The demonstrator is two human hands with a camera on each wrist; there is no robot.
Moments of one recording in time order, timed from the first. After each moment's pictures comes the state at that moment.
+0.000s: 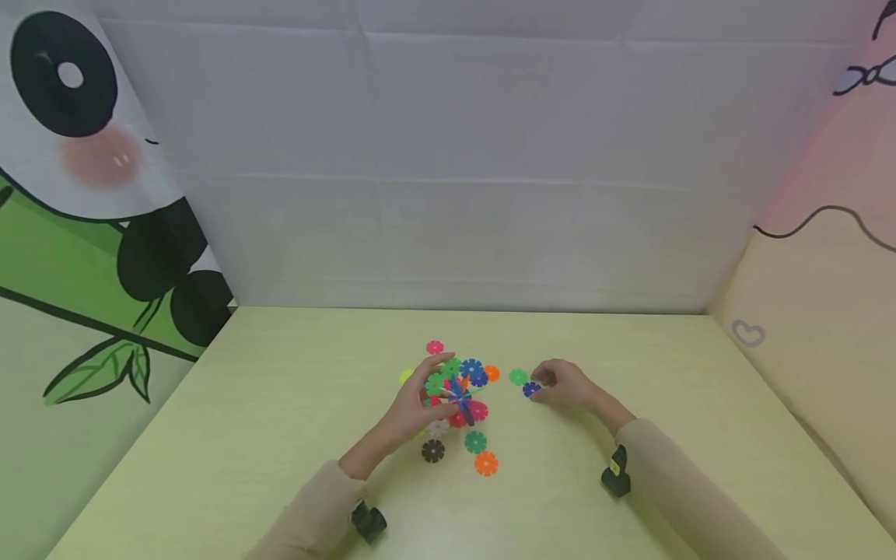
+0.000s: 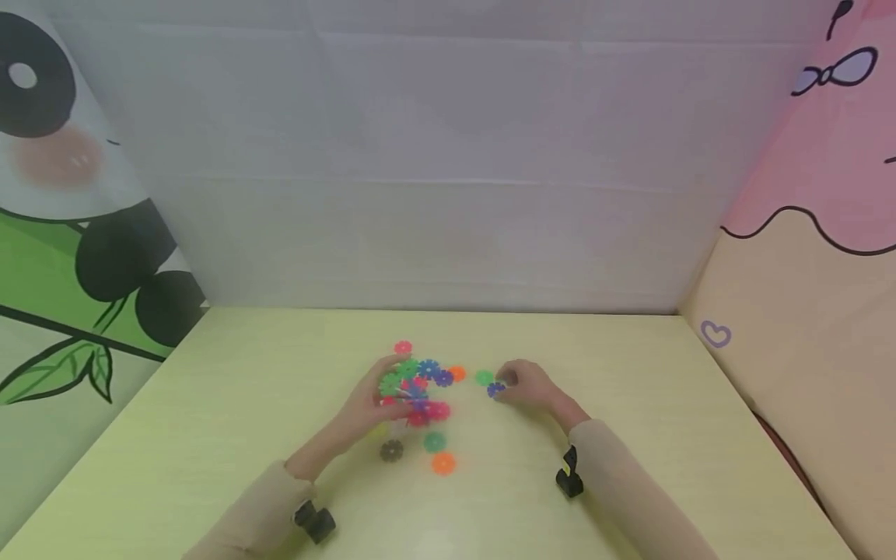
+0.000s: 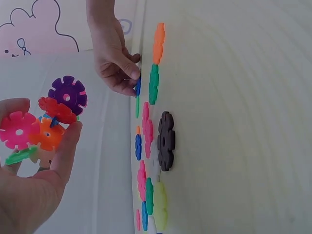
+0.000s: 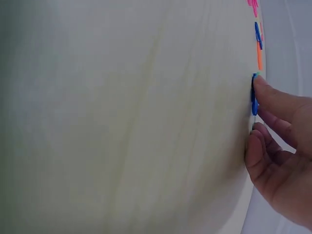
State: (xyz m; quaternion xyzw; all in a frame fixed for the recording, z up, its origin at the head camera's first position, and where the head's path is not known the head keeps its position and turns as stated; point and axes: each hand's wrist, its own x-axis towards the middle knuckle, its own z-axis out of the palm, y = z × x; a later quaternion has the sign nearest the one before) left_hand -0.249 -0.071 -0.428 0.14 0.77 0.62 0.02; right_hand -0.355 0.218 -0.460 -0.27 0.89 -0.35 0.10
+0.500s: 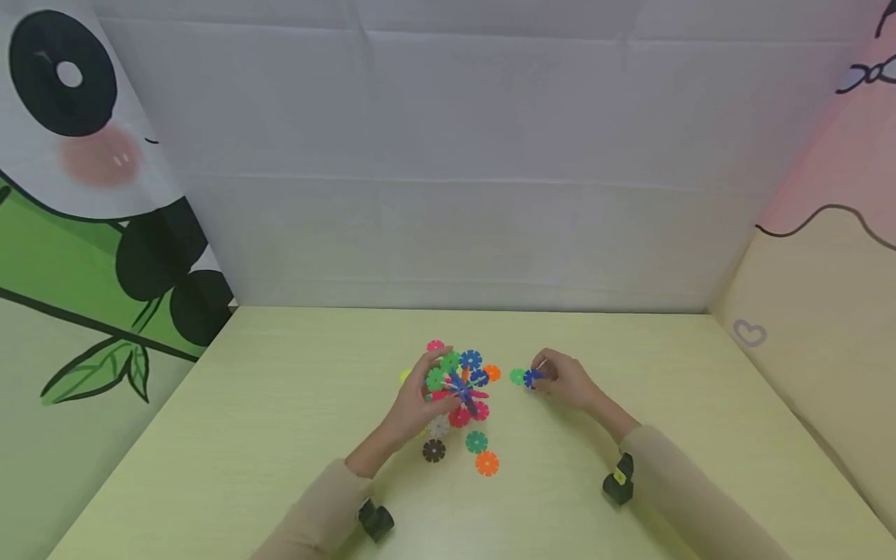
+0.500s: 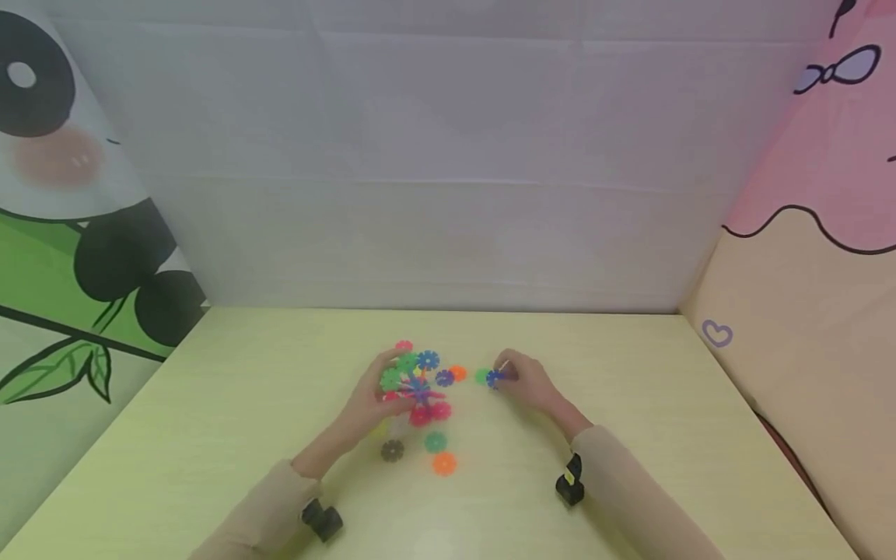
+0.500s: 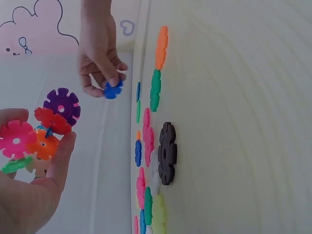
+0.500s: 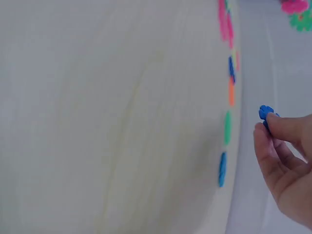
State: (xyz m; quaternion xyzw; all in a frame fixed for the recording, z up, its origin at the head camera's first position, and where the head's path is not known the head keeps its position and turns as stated) left_hand -0.254 -0.064 -0.432 0.13 0.78 0.62 -0.03; right_hand -0.341 0.208 -0.449 -0.27 0.86 -0.43 0.03
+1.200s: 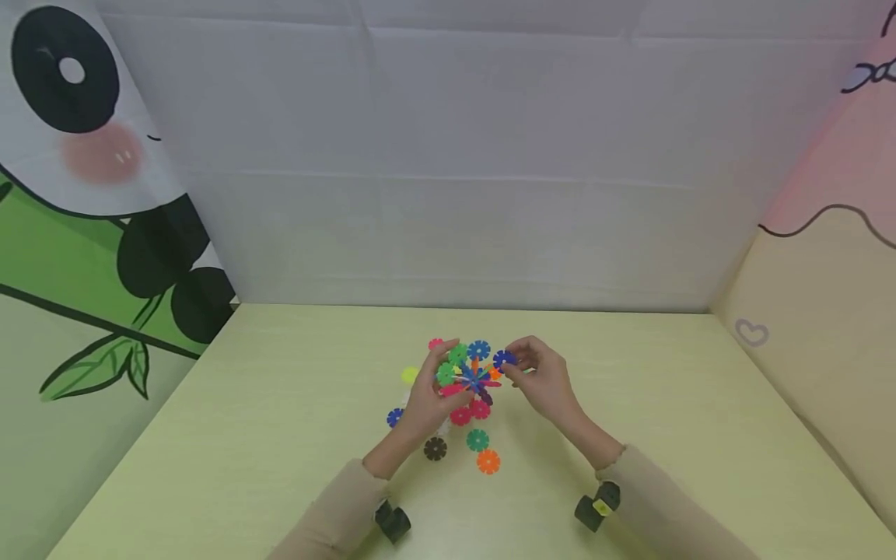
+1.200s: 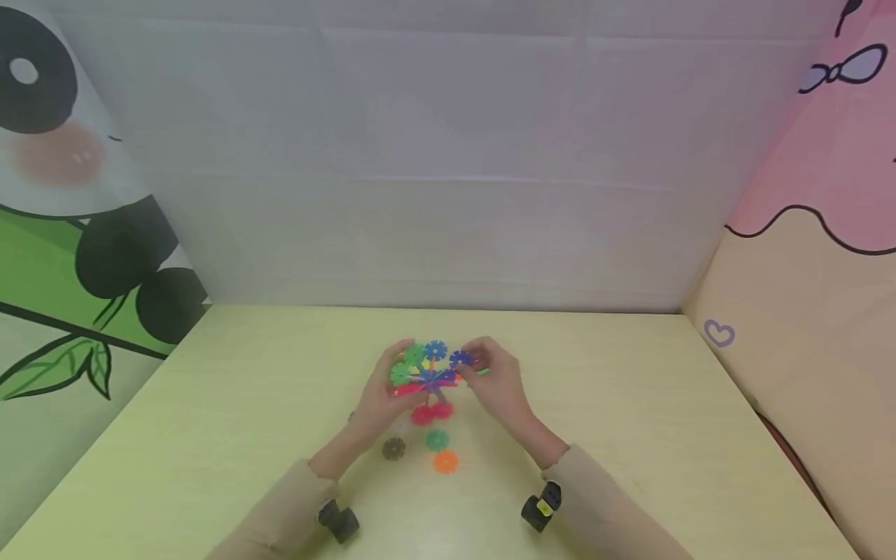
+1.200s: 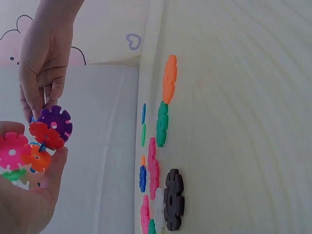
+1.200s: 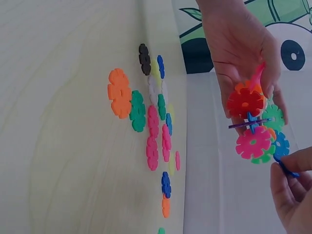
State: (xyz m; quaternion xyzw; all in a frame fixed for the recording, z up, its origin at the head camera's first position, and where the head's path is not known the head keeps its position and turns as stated) left_hand -0.256 -0.041 -0.429 0.13 0.75 0.64 -0.08; right_hand -0.288 0.151 -0.402 -0.20 0.79 -0.57 -0.08
